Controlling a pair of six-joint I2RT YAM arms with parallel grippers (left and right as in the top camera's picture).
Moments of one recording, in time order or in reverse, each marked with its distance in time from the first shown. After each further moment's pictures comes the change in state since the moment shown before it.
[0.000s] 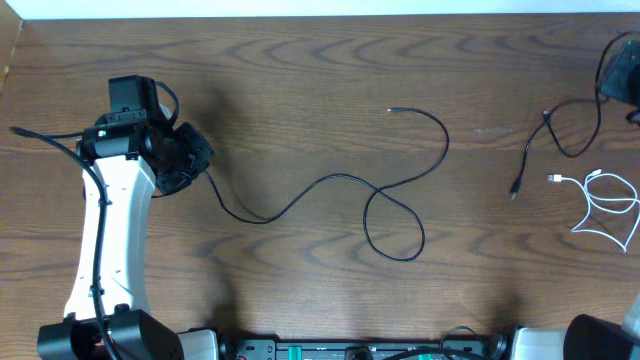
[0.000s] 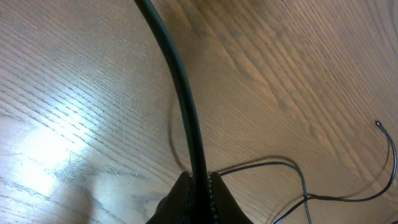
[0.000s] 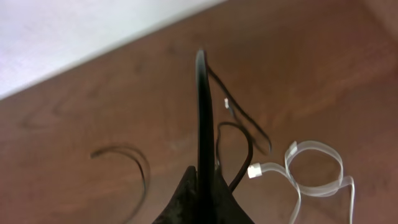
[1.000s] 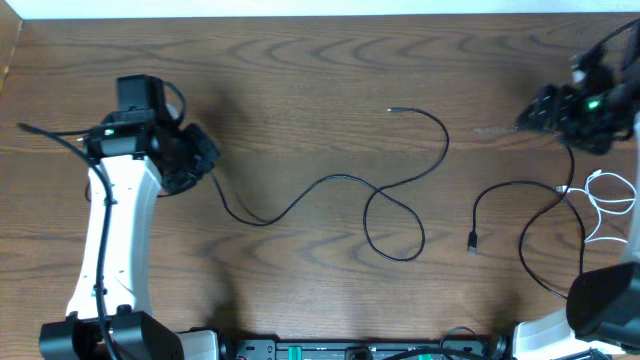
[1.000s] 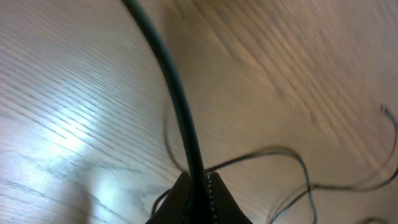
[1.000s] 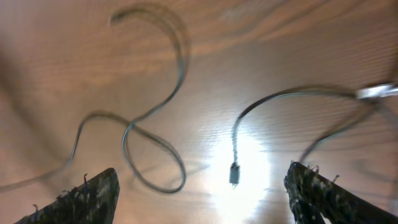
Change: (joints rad) left arm -0.053 0.000 -0.003 -0.009 -0.009 0.000; right arm 0.041 0.168 -0.134 -0.229 -0.296 -0.129
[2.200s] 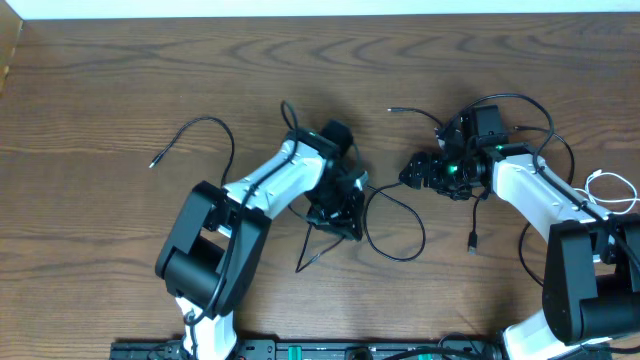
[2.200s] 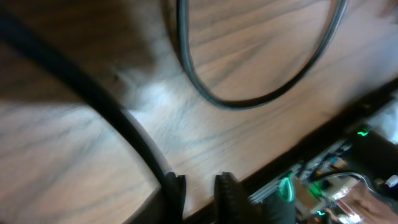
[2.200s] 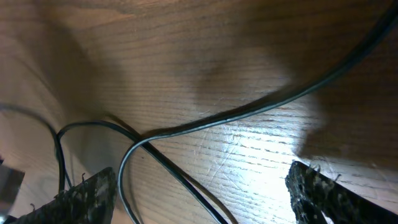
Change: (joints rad) left arm -0.663 0.458 -0.014 0.032 0.403 0.302; right arm 0.394 0.018 -0.776 0.904 -0.111 0.290
